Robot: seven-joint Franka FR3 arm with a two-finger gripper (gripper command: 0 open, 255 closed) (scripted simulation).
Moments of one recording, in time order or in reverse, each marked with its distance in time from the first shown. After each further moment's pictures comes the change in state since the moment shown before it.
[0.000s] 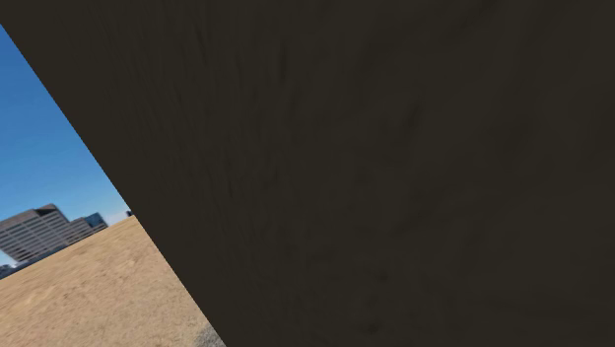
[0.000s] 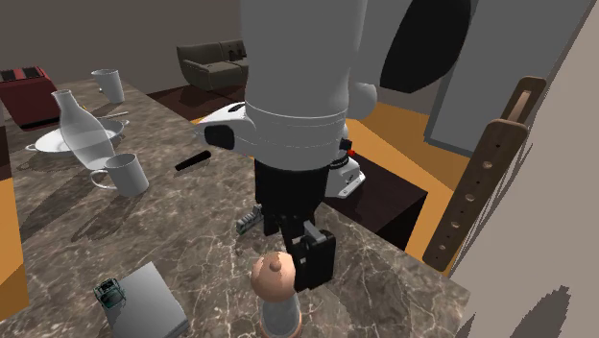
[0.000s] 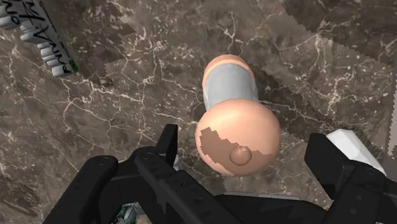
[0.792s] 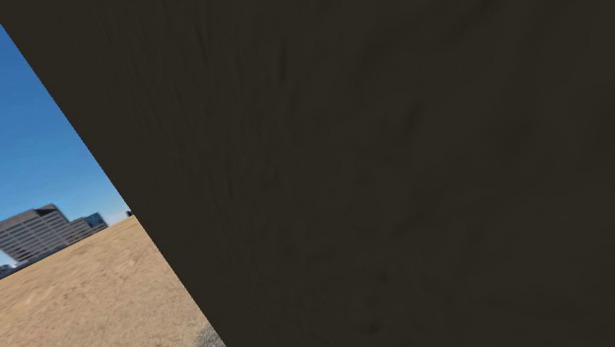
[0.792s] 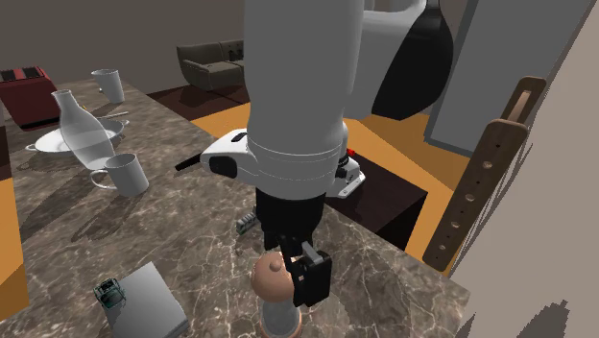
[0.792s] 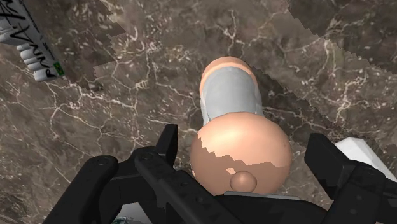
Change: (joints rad) arm -0.009 0.053 0.017 -0.035 -0.034 0.081 0.029
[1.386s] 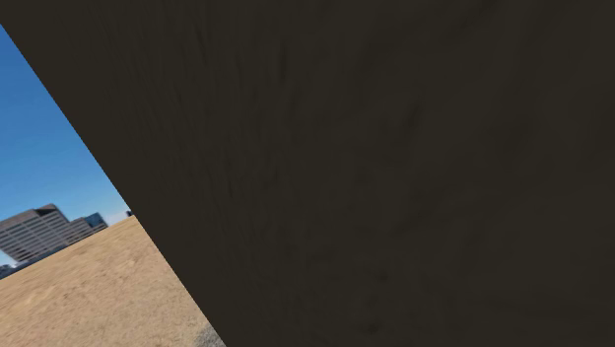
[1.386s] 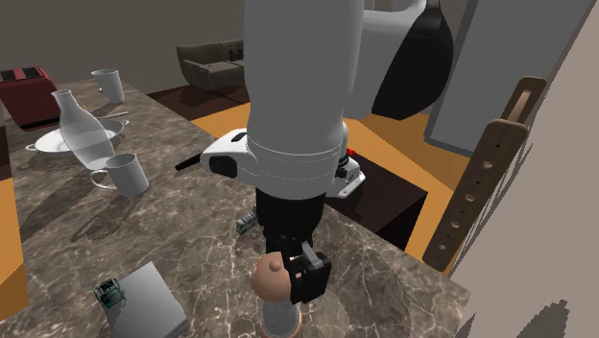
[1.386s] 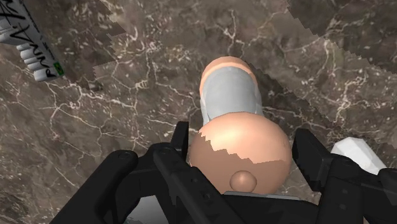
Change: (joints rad) arm 0.000 -0.001 0.000 0.000 0.000 0.000 0.000
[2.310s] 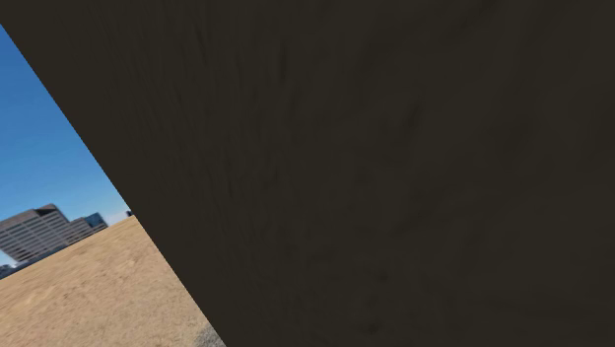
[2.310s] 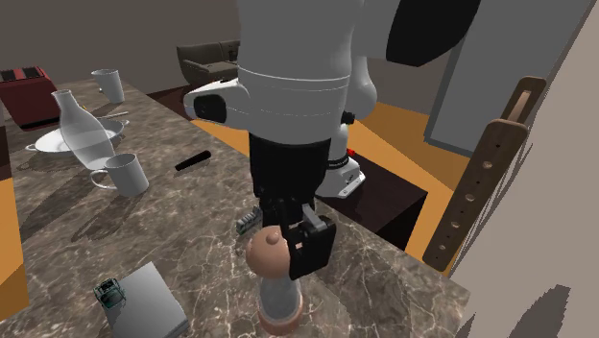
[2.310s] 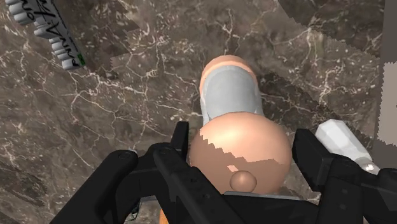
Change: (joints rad) arm 0.008 -0.072 -0.027 0.089 0.042 -0.150 -0.040
